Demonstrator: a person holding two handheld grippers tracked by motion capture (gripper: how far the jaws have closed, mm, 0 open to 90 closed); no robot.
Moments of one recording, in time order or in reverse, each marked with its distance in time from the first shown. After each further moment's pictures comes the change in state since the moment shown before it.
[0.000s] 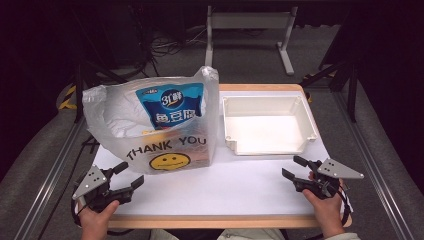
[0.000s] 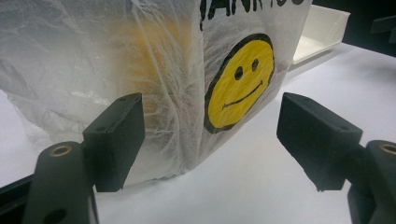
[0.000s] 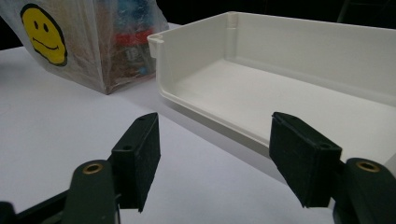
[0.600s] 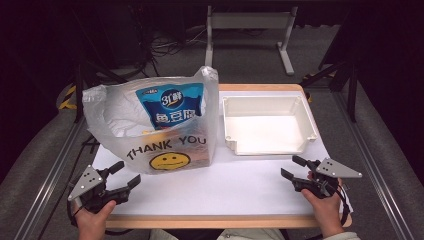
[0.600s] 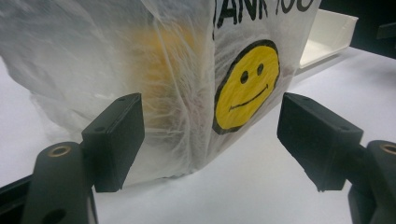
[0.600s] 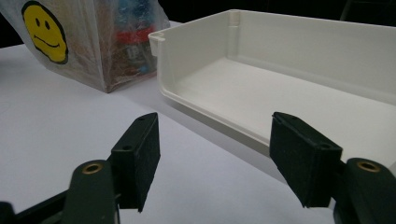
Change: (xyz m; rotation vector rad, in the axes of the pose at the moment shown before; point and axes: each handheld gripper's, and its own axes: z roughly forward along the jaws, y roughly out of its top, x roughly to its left) left arm 0.001 0.004 -0.009 -0.015 0.045 0.010; right arm 0.000 0.000 0.003 0.007 0.003 -0.002
